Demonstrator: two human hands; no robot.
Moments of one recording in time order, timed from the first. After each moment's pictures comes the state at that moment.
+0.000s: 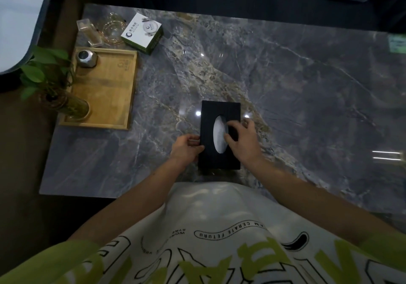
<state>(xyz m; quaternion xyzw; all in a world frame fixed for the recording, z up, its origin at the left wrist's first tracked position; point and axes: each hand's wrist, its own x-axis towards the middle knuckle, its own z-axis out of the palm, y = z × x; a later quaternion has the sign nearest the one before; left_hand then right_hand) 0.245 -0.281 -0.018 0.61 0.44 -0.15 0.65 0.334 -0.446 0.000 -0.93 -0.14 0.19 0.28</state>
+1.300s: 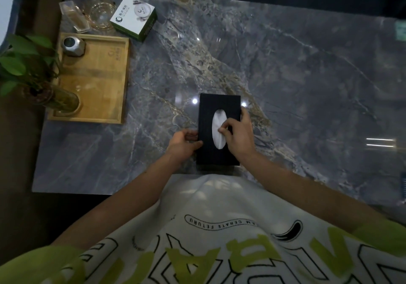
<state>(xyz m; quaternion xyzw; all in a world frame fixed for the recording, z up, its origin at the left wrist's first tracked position) 0.247 -0.275 -0.018 0.61 0.42 -0.17 0.66 0.335 -0.429 -0.007 -0.92 -0.13 0.21 0.30</state>
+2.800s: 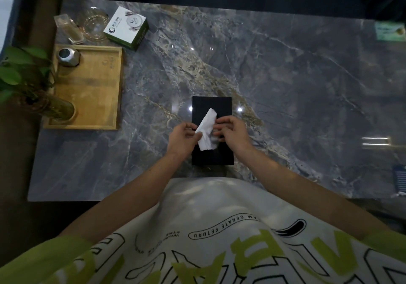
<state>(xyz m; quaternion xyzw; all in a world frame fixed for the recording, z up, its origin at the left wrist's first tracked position) 0.262 -0.285 -0.013 0.72 0.36 -0.08 0.59 0.337 -0.427 0.003 -0.77 0.10 0.30 0.56</state>
